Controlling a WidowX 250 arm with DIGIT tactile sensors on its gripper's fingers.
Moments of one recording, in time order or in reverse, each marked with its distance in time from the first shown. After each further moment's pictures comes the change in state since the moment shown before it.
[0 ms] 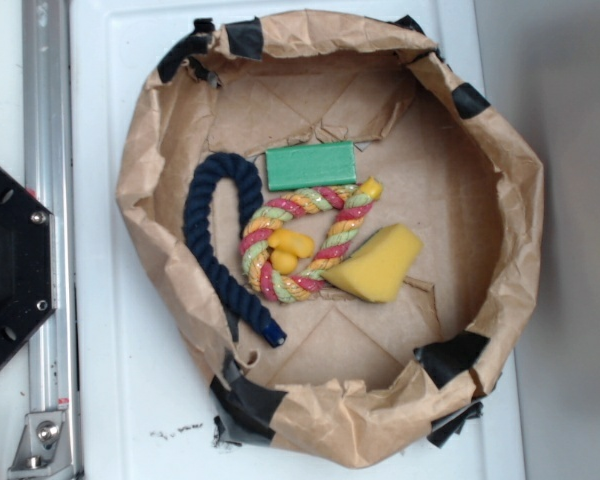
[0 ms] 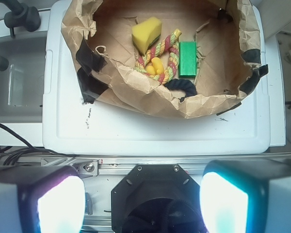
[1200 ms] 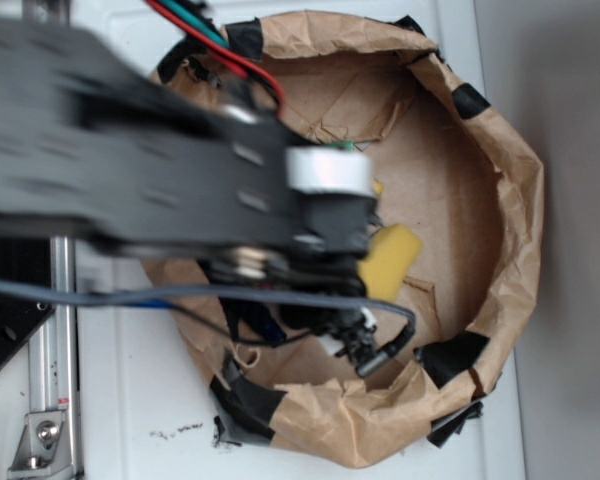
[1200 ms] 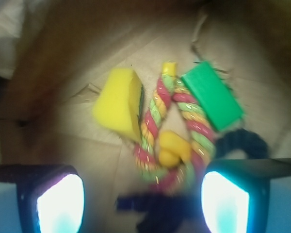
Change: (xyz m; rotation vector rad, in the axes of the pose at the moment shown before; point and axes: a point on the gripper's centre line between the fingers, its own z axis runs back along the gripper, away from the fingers) arm 0.126 0.010 -0.170 -0.008 -0.009 0.573
